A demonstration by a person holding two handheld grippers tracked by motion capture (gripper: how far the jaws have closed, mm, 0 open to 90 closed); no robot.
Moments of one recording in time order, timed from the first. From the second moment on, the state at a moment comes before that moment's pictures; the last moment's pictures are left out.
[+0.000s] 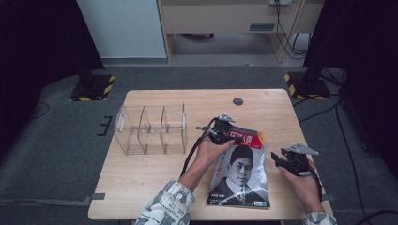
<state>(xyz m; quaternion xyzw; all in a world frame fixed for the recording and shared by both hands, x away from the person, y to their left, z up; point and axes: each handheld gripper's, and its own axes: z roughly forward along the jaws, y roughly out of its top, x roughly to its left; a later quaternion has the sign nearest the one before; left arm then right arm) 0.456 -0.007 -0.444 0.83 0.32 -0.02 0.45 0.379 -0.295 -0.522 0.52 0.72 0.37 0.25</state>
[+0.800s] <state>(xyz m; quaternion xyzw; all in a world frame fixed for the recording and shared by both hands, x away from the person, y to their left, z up) 0.447 0.009 -0.405 0.81 0.30 -0.01 0.51 0.384 -0.284 -0.537 0.53 0.74 0.33 0.24</state>
